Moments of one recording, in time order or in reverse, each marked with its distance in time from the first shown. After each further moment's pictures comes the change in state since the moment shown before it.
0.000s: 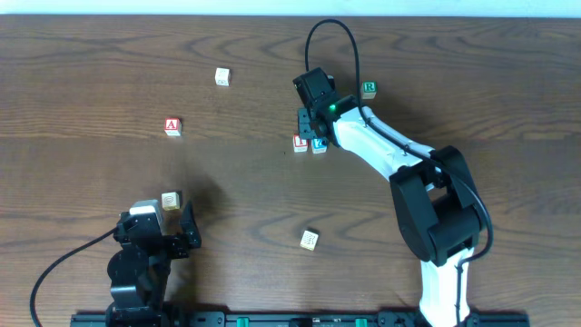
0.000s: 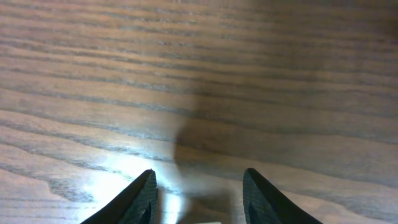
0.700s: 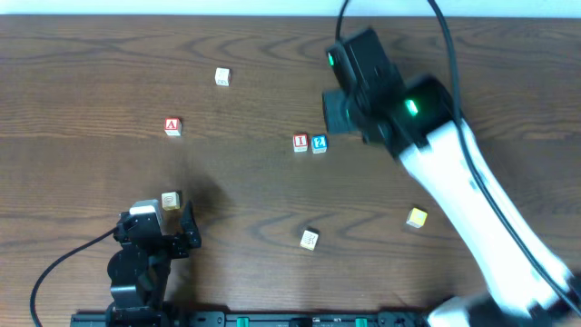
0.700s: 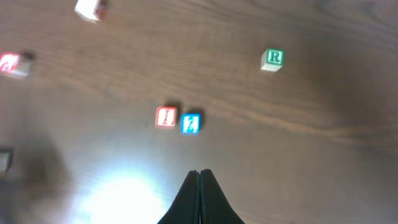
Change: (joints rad) left arm 0.000 0.000 0.000 0.000 0.000 0.000; right arm 0.092 -0.566 0.203 -0.626 0.023 -0.088
